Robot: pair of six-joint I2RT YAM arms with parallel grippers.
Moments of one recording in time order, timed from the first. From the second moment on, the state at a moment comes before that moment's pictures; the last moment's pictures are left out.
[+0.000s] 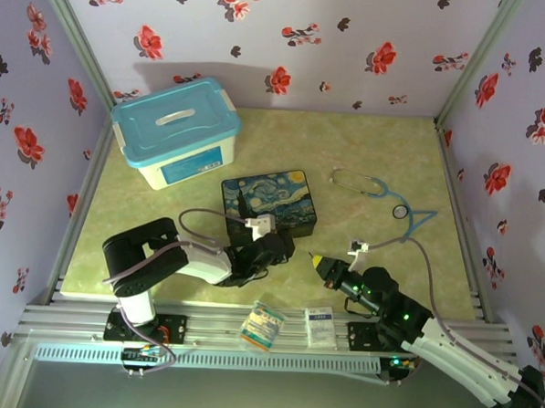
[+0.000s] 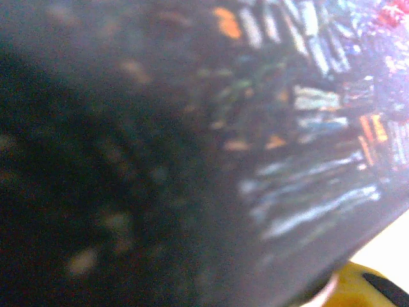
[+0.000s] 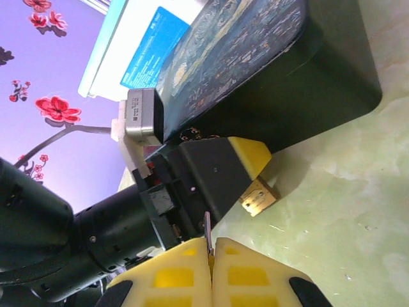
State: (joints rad) left arm -1.15 1.77 0.66 0.45 -0.39 -1.08; right arm 0.93 0.20 0.01 -0.07 0.05 1.02
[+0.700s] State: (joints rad) left arm -1.22 1.80 0.65 0.51 -0.47 -1.12; right arm 0.93 0.15 0.01 -0.08 0.05 1.02
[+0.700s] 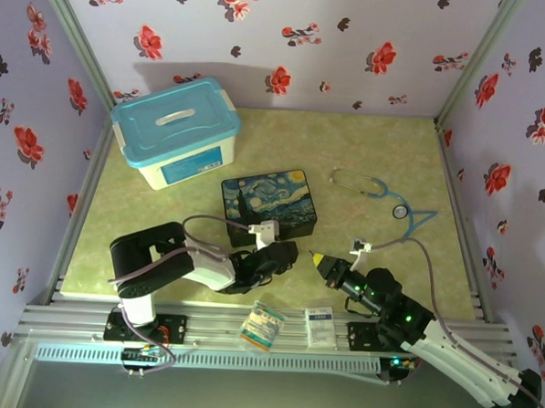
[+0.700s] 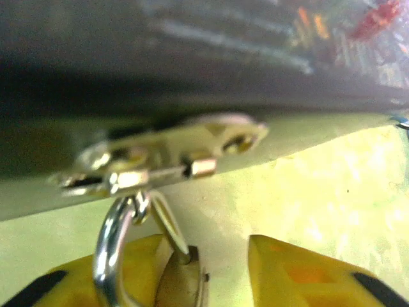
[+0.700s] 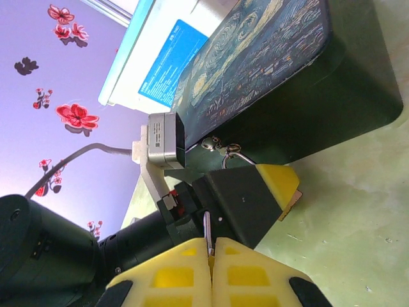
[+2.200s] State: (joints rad) left arm -1.17 1.78 0.45 1.00 -0.34 -1.25; right arm 0.72 0.86 0.01 0.37 -0.25 1.22
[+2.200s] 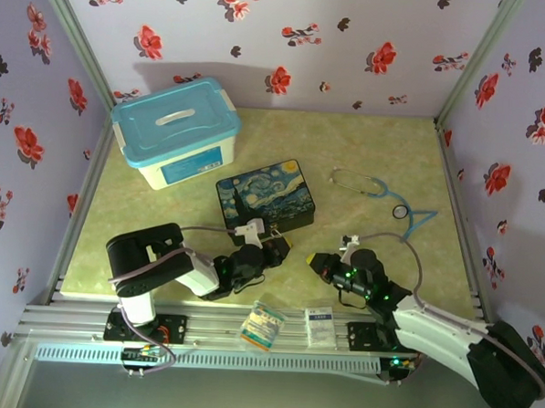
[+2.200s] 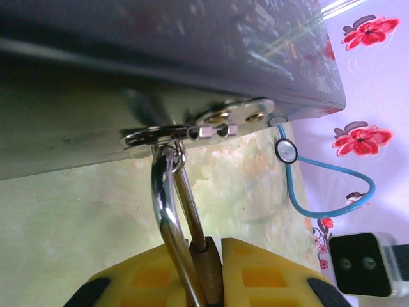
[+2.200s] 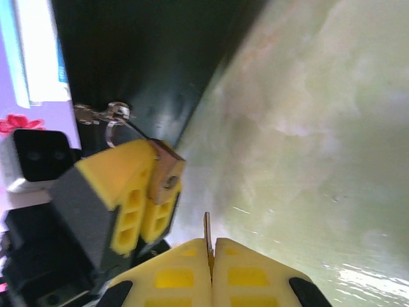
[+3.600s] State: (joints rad) left arm -1.14 1.66 0.46 0.83 -0.32 -1.40; right arm 0.68 1.05 0.05 0.70 -0.37 1.29
